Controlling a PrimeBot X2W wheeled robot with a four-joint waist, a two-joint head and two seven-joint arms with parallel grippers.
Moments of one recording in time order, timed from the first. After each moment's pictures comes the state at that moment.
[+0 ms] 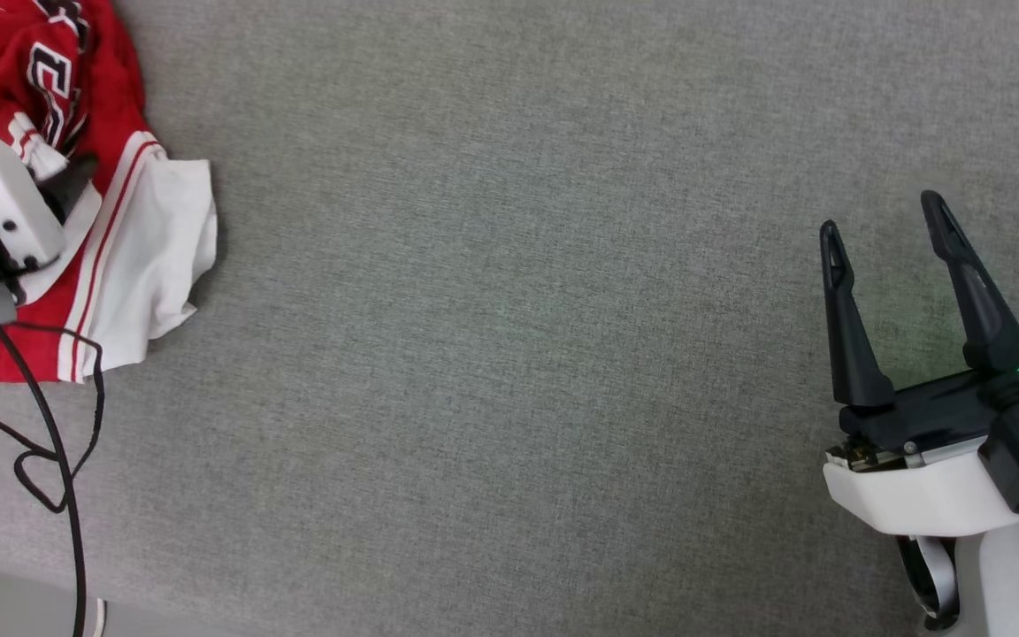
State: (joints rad) left arm -0.90 0.53 -0.09 0.70 -0.68 -0.13 0.56; right arm -0.19 -0.06 0.05 -0.20 -0.10 0.13 -0.26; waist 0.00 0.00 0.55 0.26
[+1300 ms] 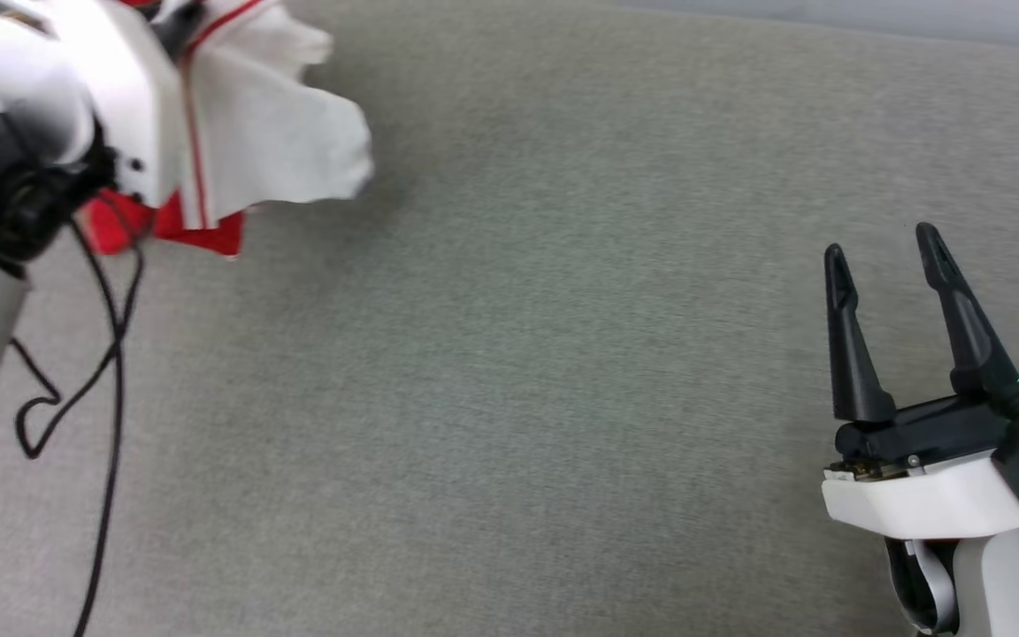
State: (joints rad) left arm -1.07 0.67 -0.60 0.34 -0.70 -0.13 0.47; right arm -0.16 -0.05 0.04 -0.15 0.03 0.13 -0.26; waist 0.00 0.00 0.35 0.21
